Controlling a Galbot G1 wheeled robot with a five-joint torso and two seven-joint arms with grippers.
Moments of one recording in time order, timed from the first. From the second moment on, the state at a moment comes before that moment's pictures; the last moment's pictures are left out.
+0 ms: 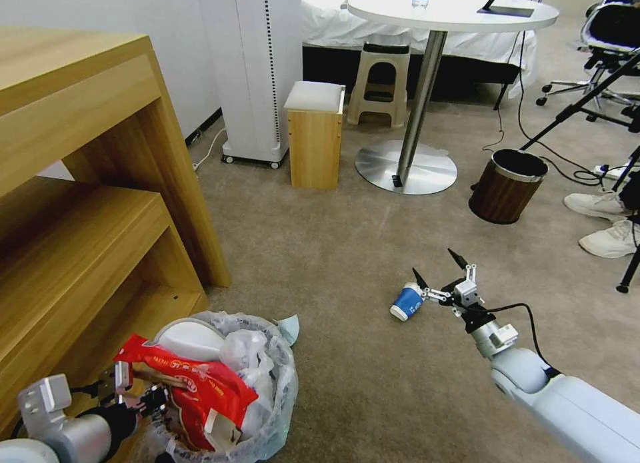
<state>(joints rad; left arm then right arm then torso) 1.95 -0.99 -0.97 -2.50 -1.67 0.67 -0.77 -0.89 0.71 -0.25 1.32 0.48 0.75 0.15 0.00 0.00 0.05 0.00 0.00</state>
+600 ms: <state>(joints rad) 1.95 -1.02 -0.95 -2.50 -1.67 0.67 -0.76 -0.73 0.74 -0.46 1.23 0.58 0.79 0.02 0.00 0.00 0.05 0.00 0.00</state>
